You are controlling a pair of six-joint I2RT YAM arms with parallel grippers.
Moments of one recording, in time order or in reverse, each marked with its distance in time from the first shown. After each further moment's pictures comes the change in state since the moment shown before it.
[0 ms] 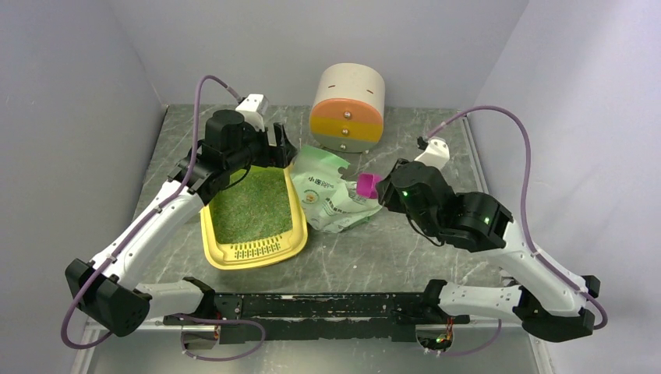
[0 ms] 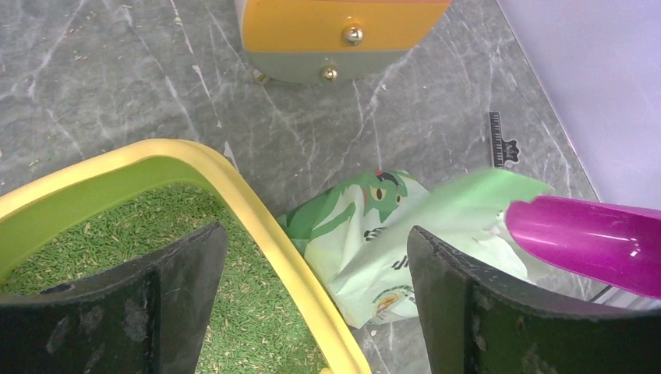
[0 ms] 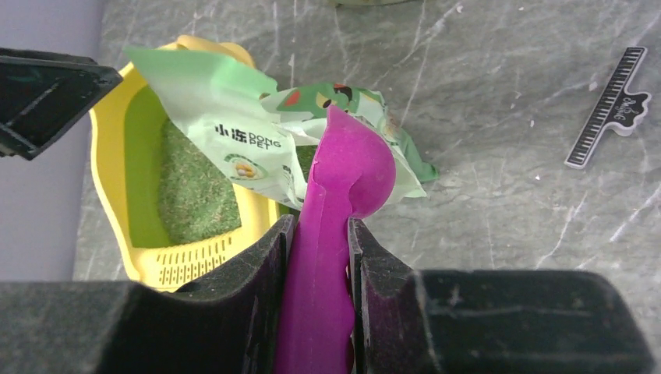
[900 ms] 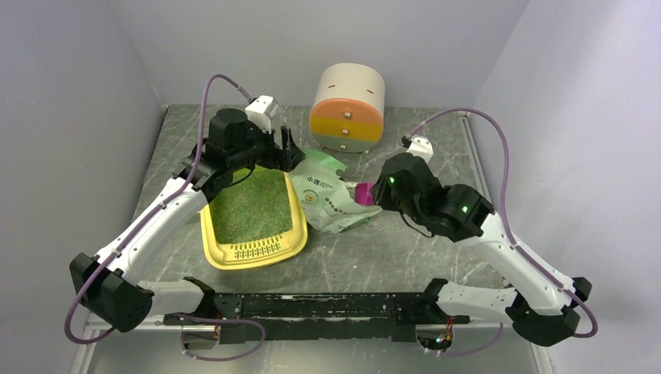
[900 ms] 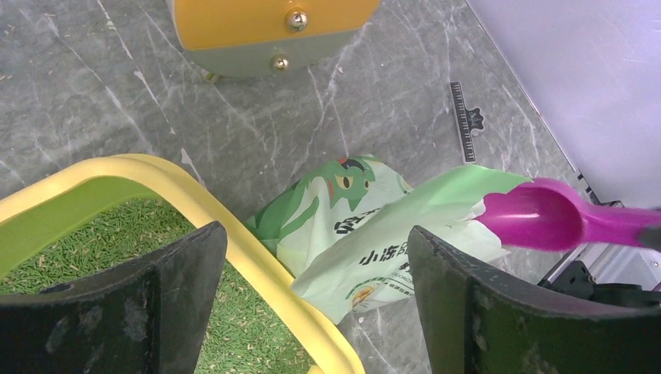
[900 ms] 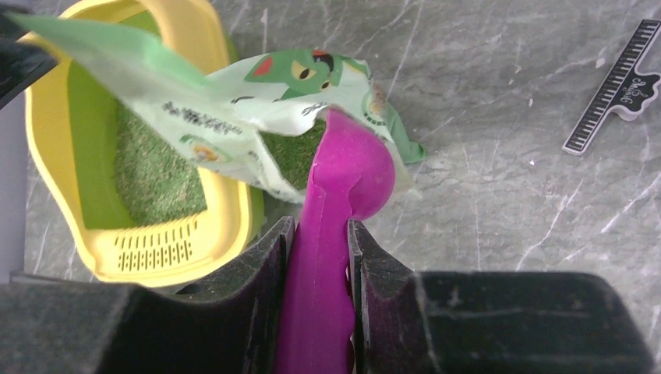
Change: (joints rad) left arm 0.000 0.028 0.000 0.032 0.153 0.048; right arm -0.079 0.057 -0.053 0.014 -0.122 -0.075
